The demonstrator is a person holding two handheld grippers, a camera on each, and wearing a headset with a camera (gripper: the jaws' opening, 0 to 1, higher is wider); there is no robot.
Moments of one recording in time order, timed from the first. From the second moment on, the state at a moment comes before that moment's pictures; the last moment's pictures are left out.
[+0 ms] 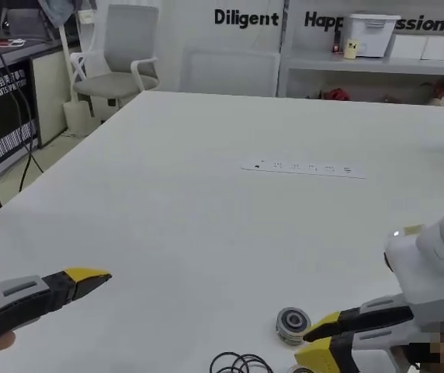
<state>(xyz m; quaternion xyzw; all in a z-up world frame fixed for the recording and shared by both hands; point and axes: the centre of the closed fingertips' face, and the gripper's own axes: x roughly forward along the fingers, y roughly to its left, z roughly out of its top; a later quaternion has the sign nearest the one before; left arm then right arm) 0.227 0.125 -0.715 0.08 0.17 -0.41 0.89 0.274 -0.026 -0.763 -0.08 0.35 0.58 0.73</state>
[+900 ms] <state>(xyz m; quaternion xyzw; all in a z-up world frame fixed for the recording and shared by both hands) 0.226 0.135 -0.710 0.07 0.17 -0.39 0.90 0.269 -0.088 -0.726 -0.05 0.27 0.53 0.80</state>
